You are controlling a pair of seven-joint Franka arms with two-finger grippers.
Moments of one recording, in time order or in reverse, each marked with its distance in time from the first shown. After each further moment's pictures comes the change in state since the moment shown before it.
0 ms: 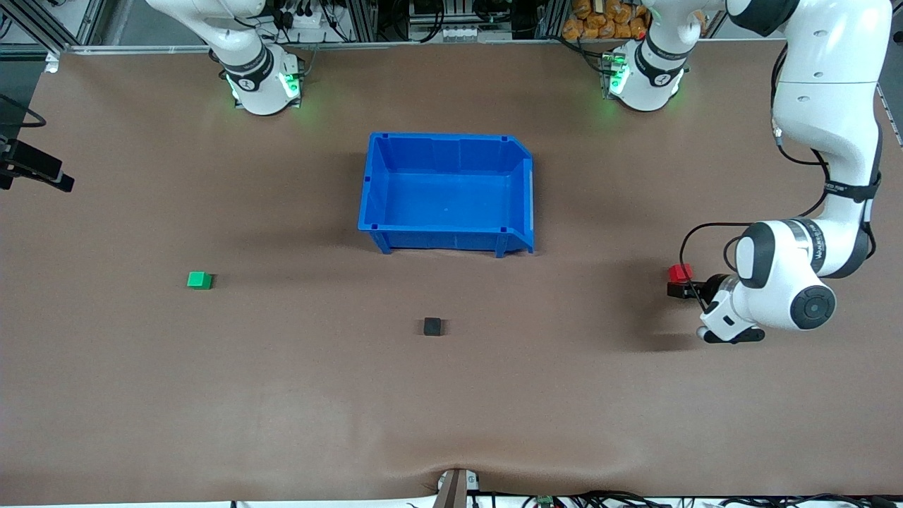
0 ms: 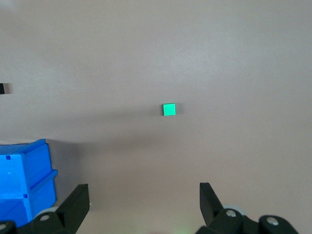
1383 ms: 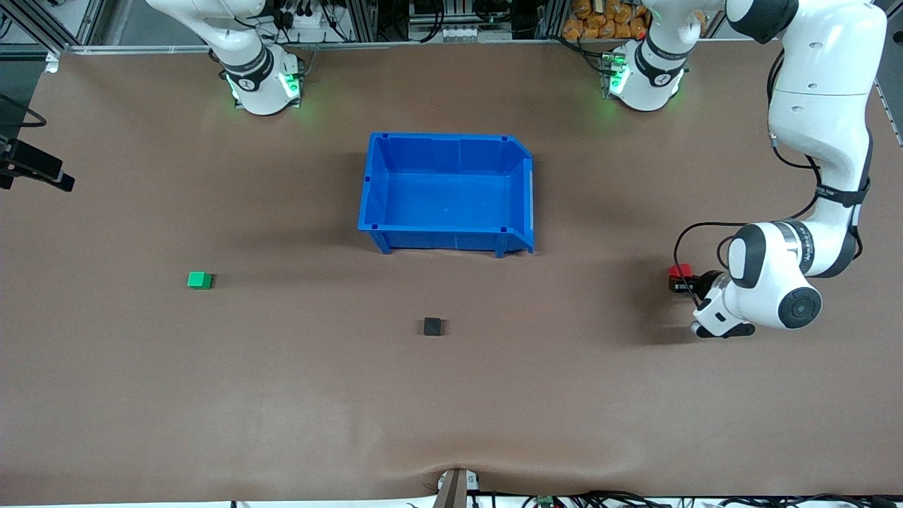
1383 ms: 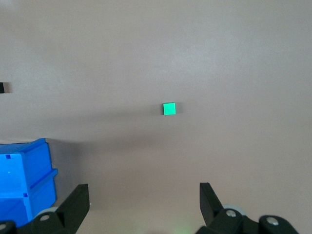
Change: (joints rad) left arm 0.006 0.021 0.000 -0.025 0.000 0.002 0.000; right arm 0.000 0.000 0.001 0.000 0.000 -0.003 0.000
